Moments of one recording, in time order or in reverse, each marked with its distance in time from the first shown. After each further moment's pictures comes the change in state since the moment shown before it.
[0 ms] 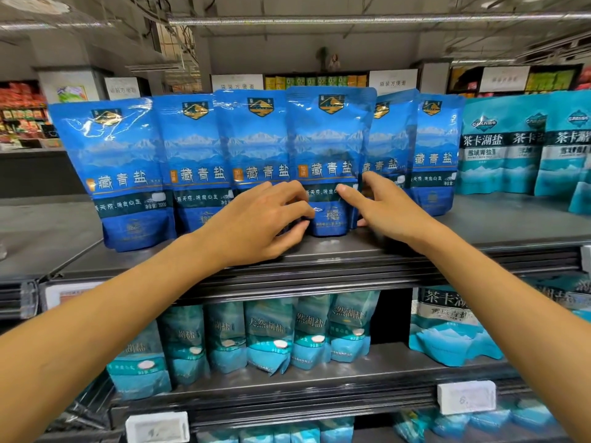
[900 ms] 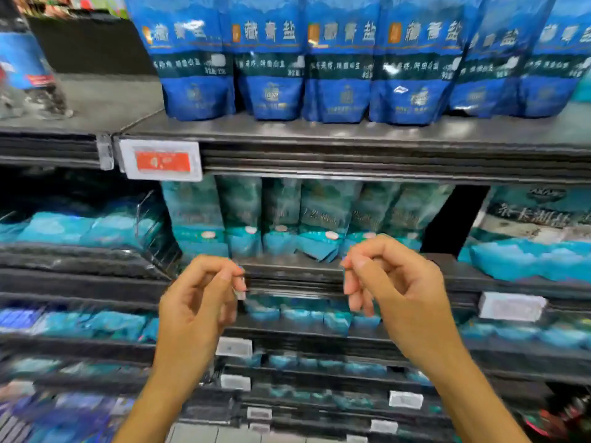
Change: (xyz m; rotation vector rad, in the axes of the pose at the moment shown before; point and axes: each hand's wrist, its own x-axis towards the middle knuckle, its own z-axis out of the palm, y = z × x) left_hand -0.222 0.157 0.006 -1.011 0.627 -1.149; right_hand -0.204 -0.015 0.125 0.724 -0.092 -0.054
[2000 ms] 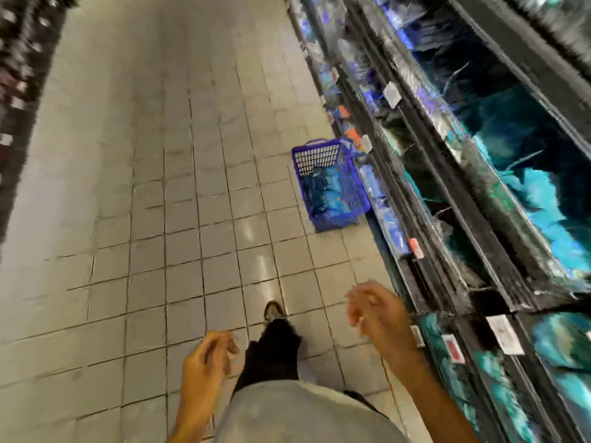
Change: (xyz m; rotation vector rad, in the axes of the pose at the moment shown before) left_hand -0.511 -0.006 -0.246 0.365 1.394 -1.050; right_hand -0.249 0.174 0.389 0.051 -1.097 0.738
